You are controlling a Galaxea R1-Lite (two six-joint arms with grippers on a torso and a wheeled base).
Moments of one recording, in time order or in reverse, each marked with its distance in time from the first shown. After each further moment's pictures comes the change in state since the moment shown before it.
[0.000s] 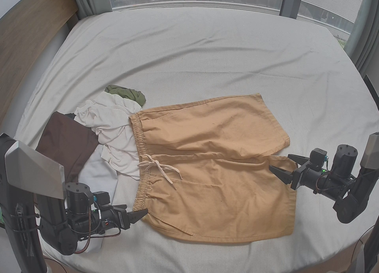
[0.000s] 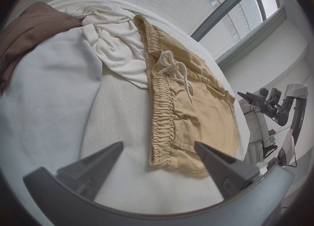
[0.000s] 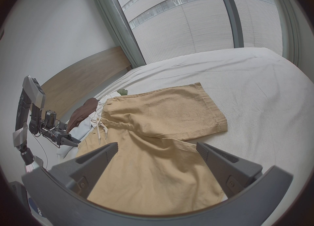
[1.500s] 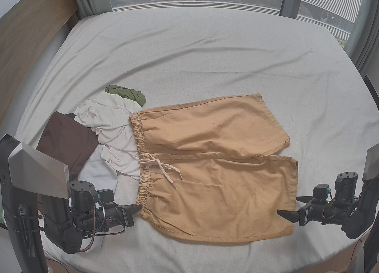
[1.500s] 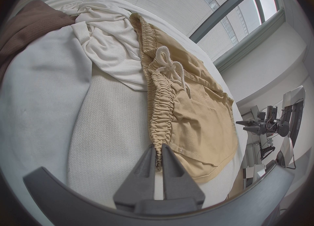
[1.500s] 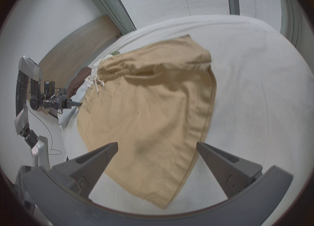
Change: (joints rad) left arm -0.020 0.014 -0.048 0.001 -0.004 -0.029; right arm -0.076 0.042 0.276 0.139 0.005 -0.128
